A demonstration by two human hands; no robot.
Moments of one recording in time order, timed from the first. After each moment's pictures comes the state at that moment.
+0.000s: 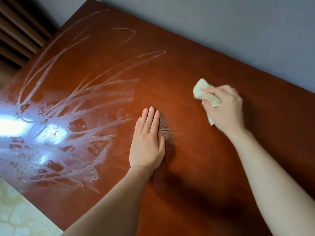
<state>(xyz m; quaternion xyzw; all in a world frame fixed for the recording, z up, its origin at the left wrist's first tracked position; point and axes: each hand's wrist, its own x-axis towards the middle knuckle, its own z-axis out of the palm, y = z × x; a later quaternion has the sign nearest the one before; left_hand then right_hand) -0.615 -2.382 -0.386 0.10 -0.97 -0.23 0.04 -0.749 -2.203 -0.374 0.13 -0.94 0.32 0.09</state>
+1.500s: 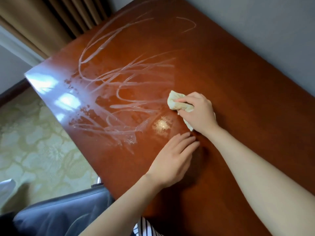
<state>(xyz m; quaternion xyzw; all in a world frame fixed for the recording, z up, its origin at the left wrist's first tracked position) -0.526 -2.391 -0.380 -0.05 -0.95 -0.30 0.06 -0.686 -2.337 -0.360 0.27 -0.89 0.33 -0.12</state>
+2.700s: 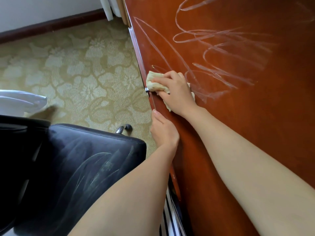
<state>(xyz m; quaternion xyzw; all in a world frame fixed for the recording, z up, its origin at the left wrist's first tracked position) -0.427 -2.446 -0.388 0.72 -0.44 -0.51 0.19 -0.510 -2.496 -0.368 0.54 -0.76 0.28 -0.22</state>
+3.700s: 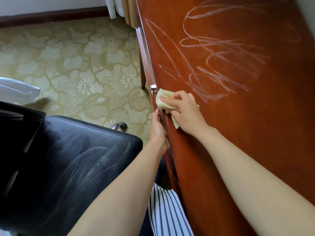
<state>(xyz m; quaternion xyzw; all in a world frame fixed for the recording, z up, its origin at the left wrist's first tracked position) -0.397 -2.455 -0.397 0.58 -0.15 -0.77 0.21 -0.489 -2.440 -0.342 0.54 -0.77 0.17 -0.28</state>
